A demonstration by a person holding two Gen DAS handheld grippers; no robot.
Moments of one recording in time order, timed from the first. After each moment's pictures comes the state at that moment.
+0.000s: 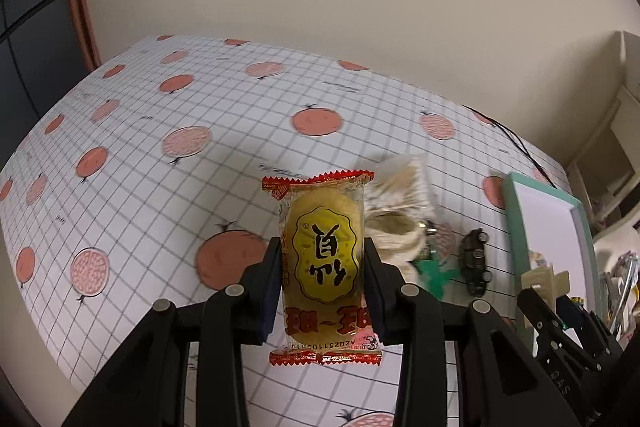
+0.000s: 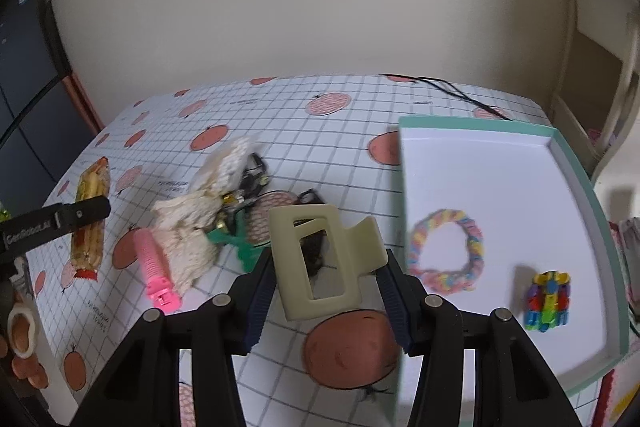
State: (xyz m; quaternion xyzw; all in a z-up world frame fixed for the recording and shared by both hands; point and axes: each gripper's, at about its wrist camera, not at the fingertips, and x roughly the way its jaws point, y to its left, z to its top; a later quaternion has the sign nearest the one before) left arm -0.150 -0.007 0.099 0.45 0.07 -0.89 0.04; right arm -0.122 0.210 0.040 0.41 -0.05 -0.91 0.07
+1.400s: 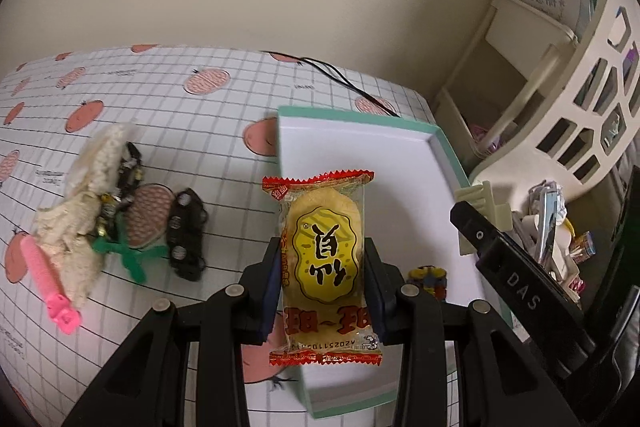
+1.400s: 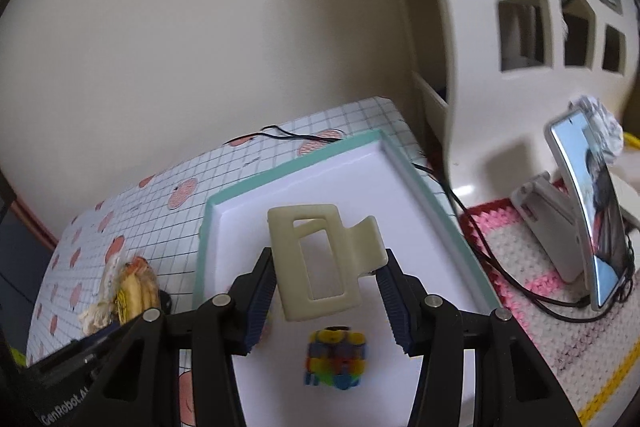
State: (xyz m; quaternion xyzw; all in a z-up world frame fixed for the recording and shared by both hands) left arm -0.155 0.205 0.080 0.47 0.06 -0.86 -0.16; right arm -0.121 0.386 0.045 0.36 -0.18 -0.91 -0.08
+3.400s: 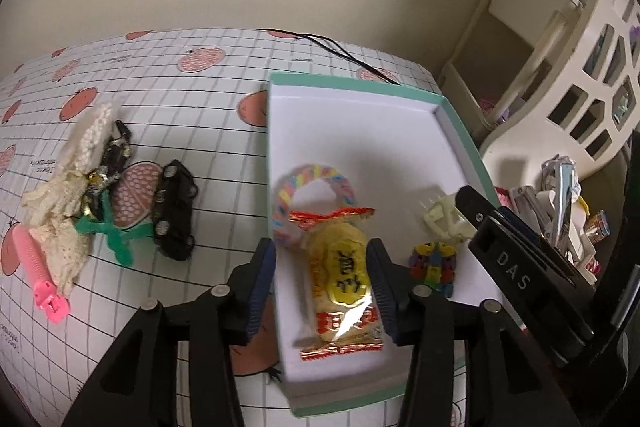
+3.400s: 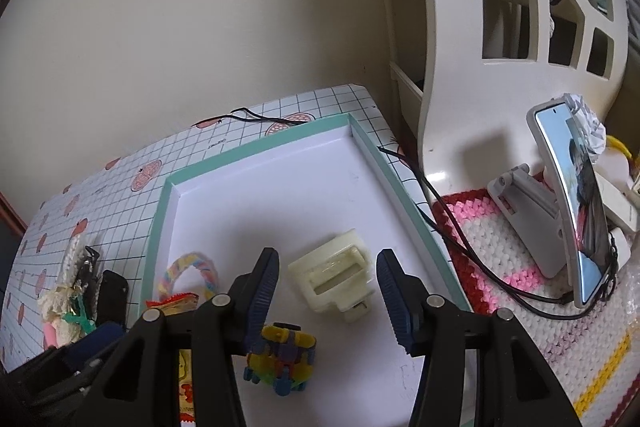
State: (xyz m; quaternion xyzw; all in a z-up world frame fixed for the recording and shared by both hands) left arm -0.149 0.218 0.058 0.49 0.03 -0.86 -0.15; right arm -0.128 0.386 0.028 0.38 -0.13 -0.91 -0.10
